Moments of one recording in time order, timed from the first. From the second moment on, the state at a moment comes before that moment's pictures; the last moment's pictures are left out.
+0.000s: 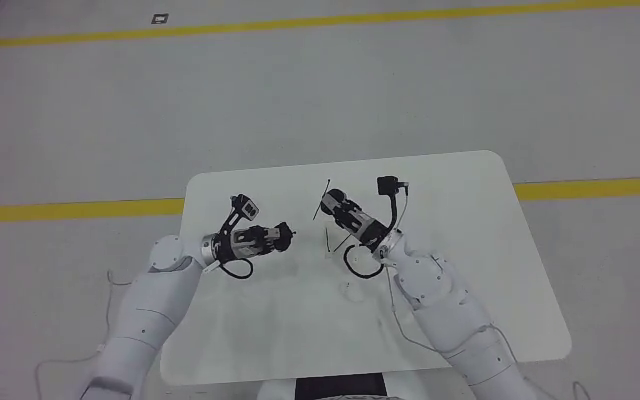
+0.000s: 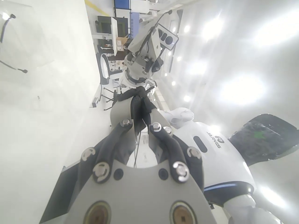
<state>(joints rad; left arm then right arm) 1.16 -1.12 -1.17 -1.07 -0.74 -0.34 -1.39 -1.39 -1.38 1.12 -1.55 -0.40 -0.32 0.25</state>
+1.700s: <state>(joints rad) 1.14 -1.13 -1.09 -1.09 -0.72 -0.34 -1.24 -1.54 -1.41 0.96 -1.72 -0.78 0.01 -0.12</state>
